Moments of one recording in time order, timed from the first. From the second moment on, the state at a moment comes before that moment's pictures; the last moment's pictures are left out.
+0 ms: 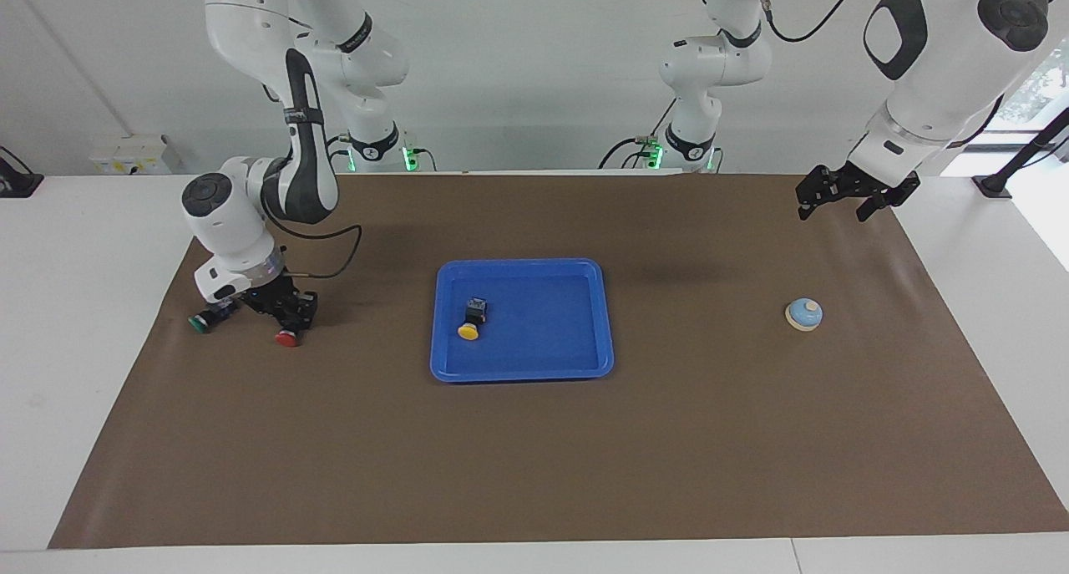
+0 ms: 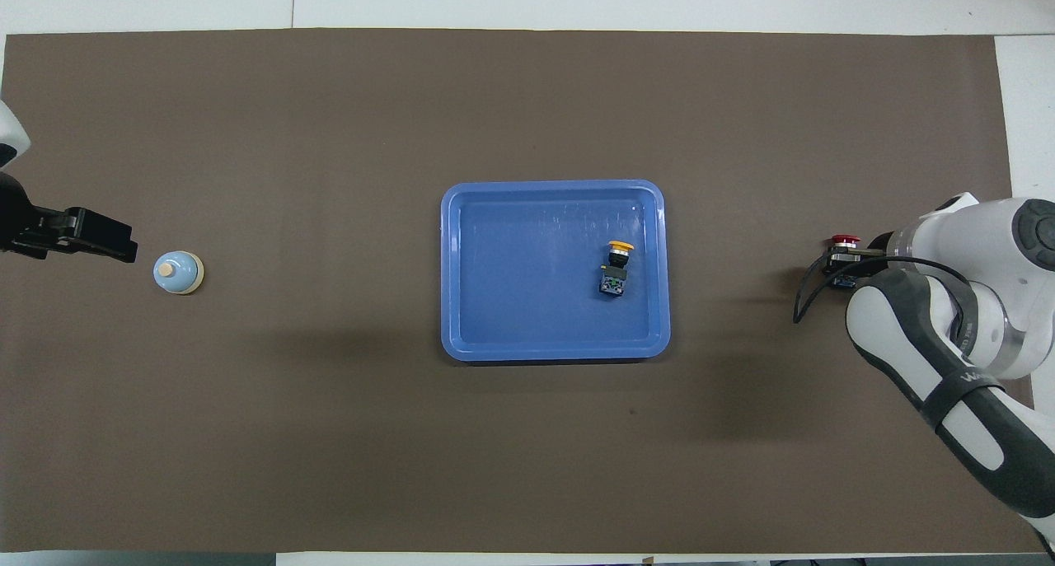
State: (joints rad) left arm 0.01 0.00 -0.03 -1.67 0.00 1.57 0.10; right arm -0.14 0.18 0.00 -2.24 0.02 2.45 0.01
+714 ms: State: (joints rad) left arm 0.01 0.00 -0.03 -1.67 0.00 1.57 0.10; right arm 0.18 0.20 0.01 -1.87 0.02 2.01 0.26
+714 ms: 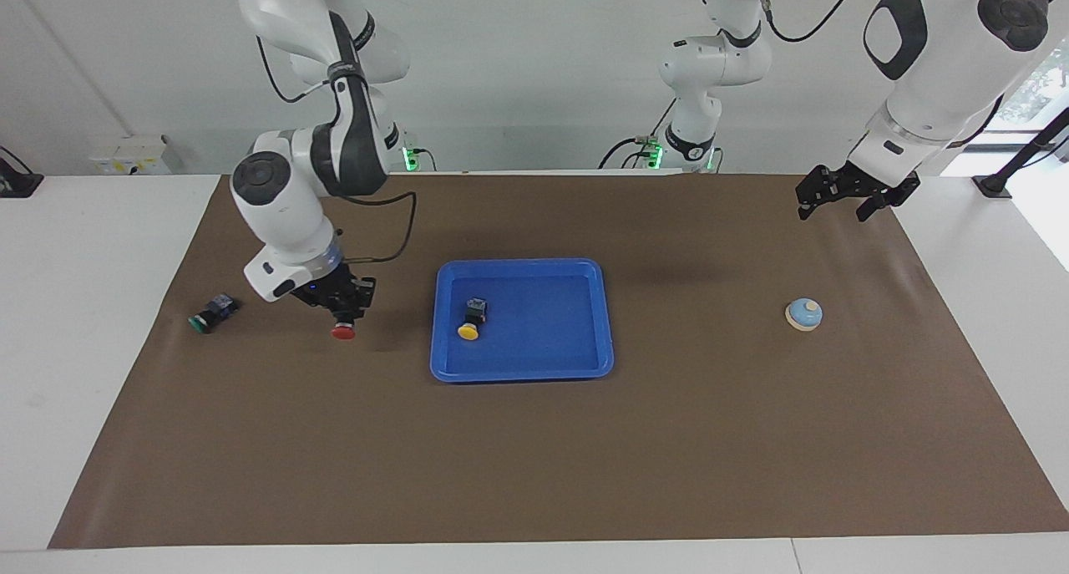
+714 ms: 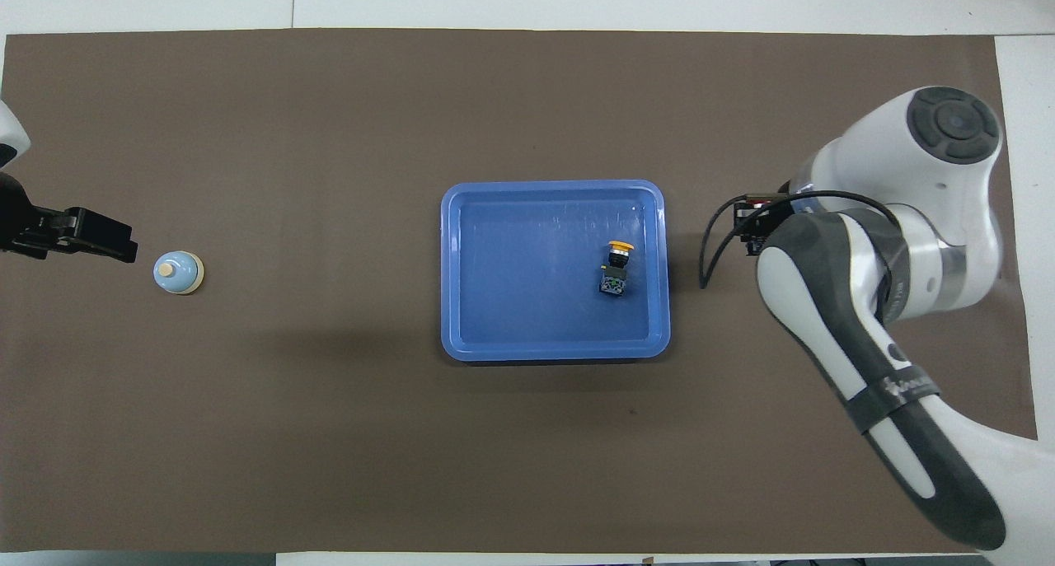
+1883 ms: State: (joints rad) left arm 0.01 0.00 -0.03 -1.67 0.00 1.57 0.10; right arm 0.53 0.49 0.01 -1.73 0.02 2.22 0.67
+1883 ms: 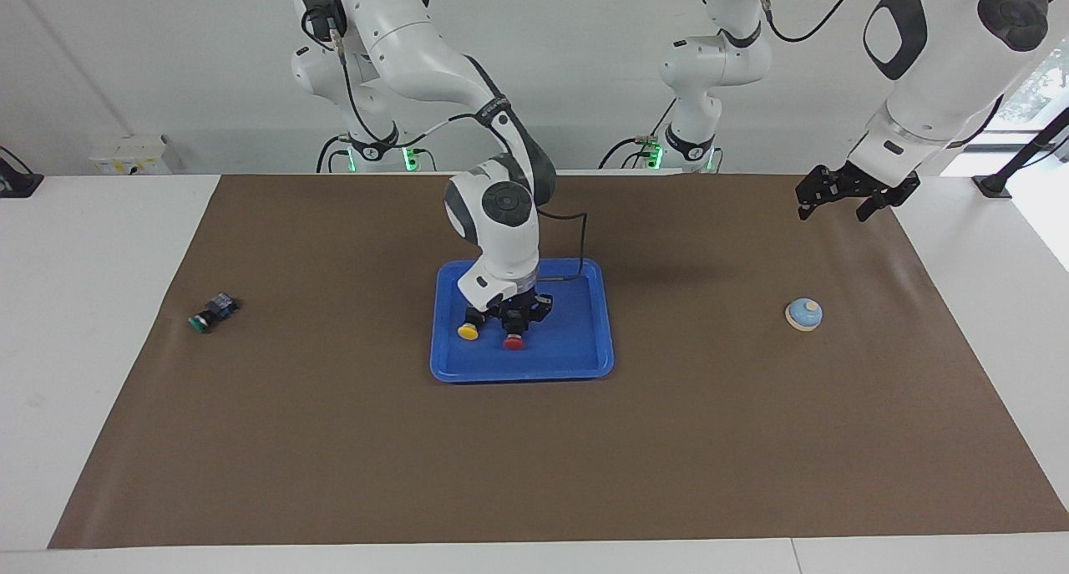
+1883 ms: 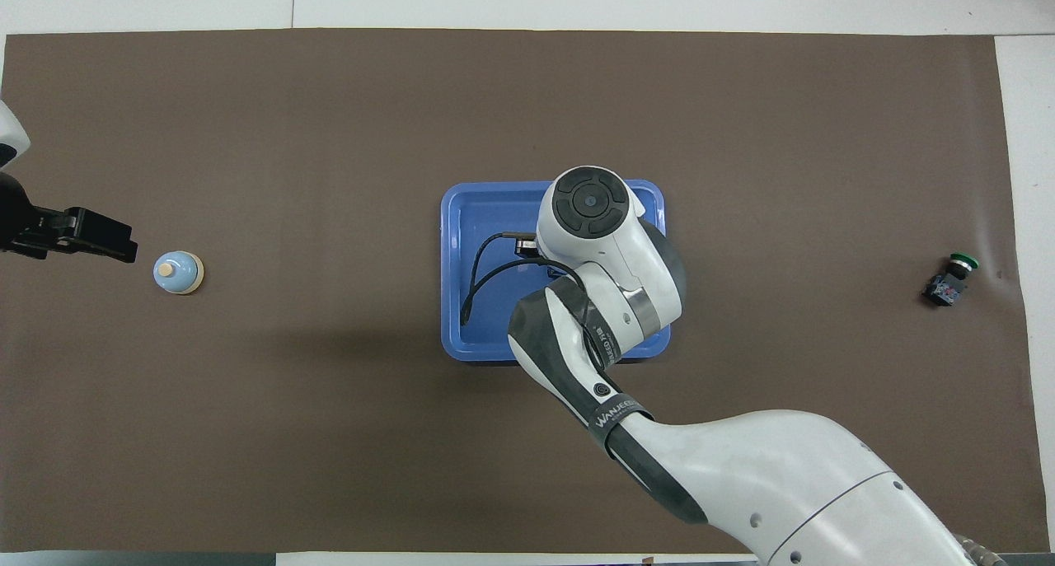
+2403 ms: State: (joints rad) left arm 0.01 0.00 -0.03 -1.67 0.00 1.57 0.10; right arm 0.49 0.43 0.00 -1.65 0.02 2.05 0.78
